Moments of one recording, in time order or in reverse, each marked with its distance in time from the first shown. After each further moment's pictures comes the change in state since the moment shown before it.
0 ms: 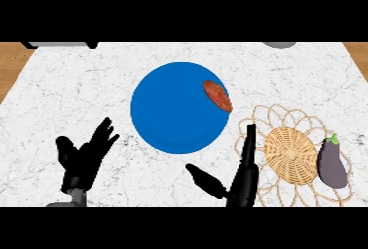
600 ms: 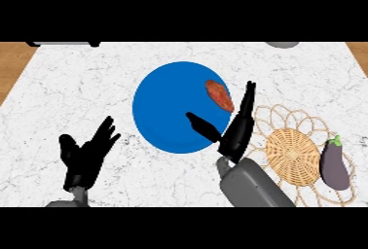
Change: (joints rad) left arm -0.013 0.001 -0.010 0.008 0.006 0.011 0.008; right arm -0.373 0.056 -0.176 0.275 -0.056 -0.079 0.082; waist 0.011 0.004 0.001
